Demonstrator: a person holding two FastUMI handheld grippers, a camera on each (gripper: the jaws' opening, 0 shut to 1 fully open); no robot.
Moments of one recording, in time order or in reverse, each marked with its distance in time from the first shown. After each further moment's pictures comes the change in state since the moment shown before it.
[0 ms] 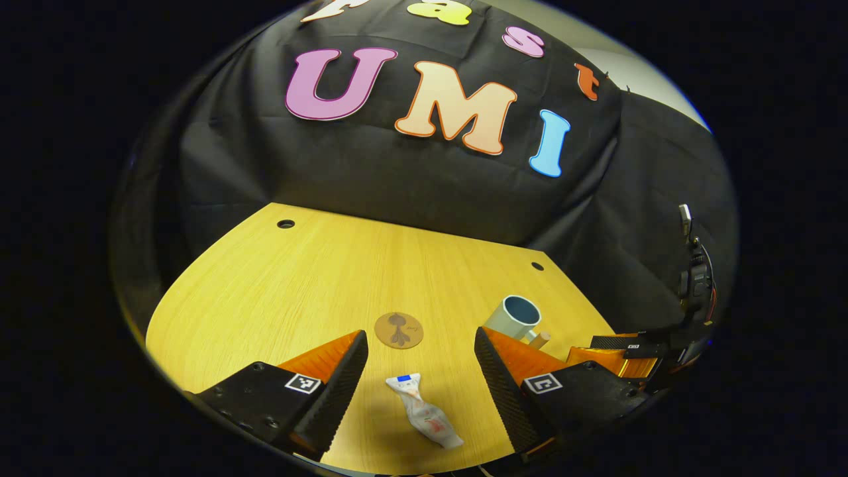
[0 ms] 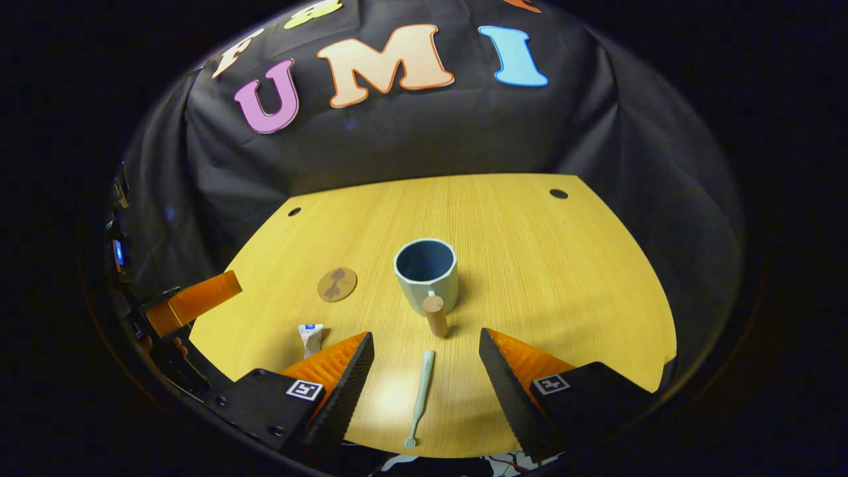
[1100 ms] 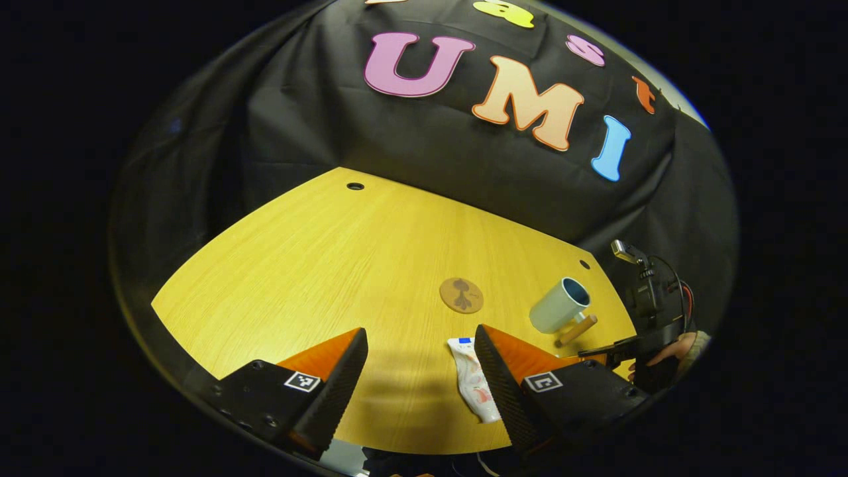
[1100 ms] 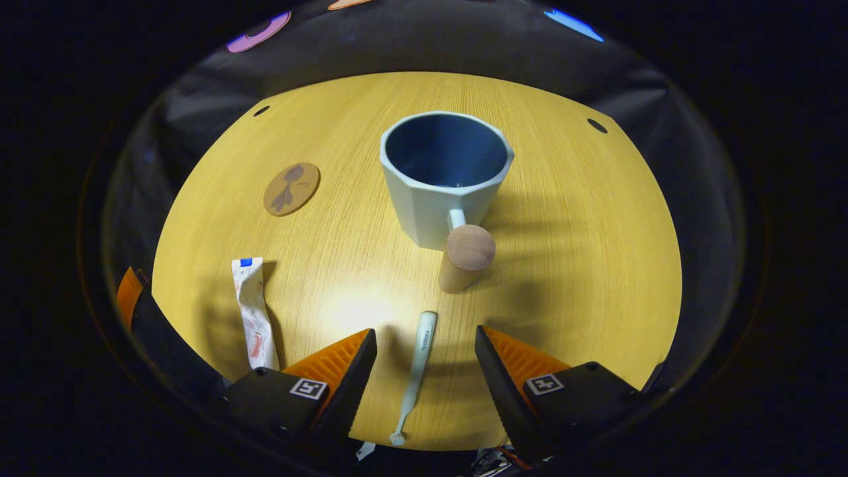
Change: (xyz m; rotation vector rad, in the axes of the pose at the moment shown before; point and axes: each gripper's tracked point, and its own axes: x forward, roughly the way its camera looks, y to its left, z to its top) left arm -0.035 0.073 -0.049 -0.157 0.049 0.204; right arm 0.082 0.001 -0.075 -0.130 0.451 -0.100
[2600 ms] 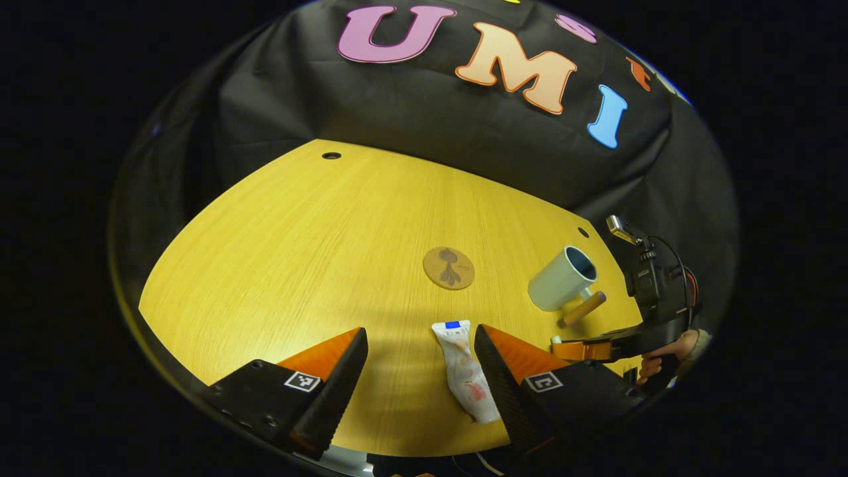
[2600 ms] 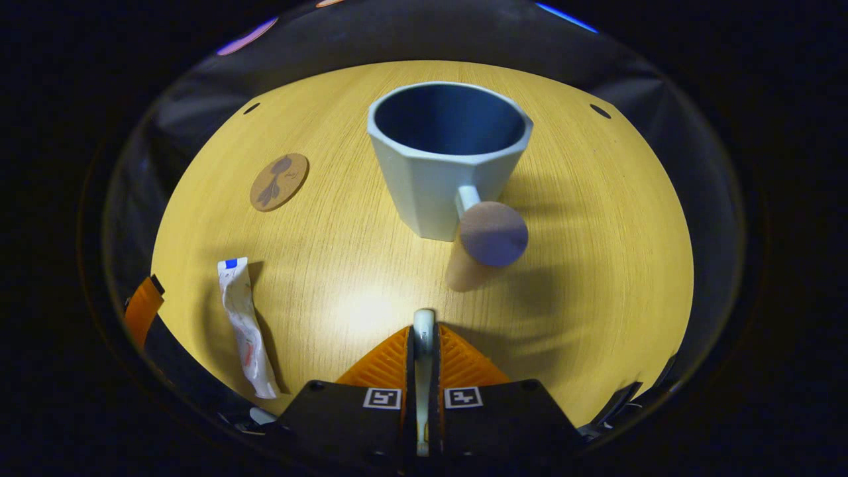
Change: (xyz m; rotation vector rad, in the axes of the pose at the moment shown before) left arm 0.011 -0.004 -0.028 0.059 0.183 -0.059; right arm 0.019 0.005 -0.006 0.061 0.004 0.016
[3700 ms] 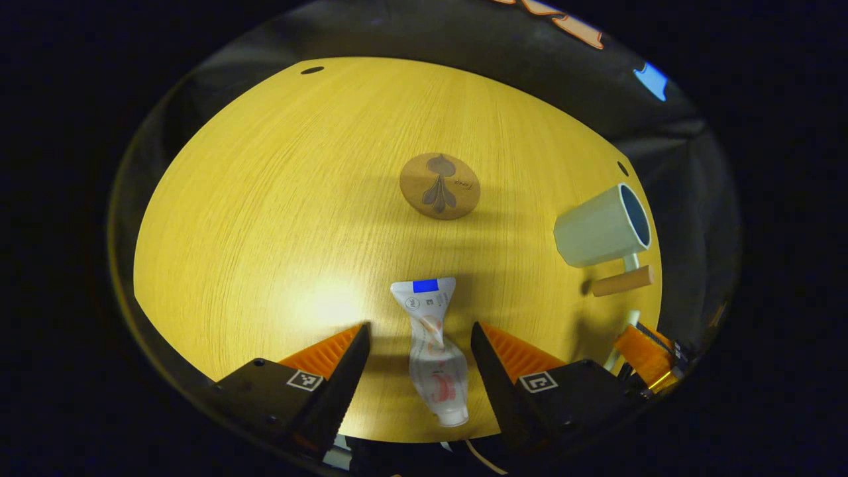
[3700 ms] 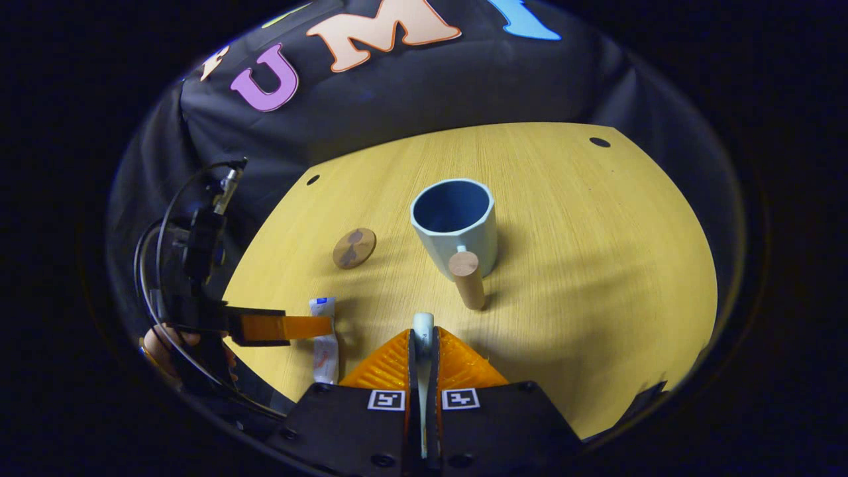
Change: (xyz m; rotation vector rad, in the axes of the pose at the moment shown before) left arm -0.040 -0.003 -0.053 -0.060 0.495 0.134; right arm -0.081 0.000 0.025 0.078 -0.330 0.279
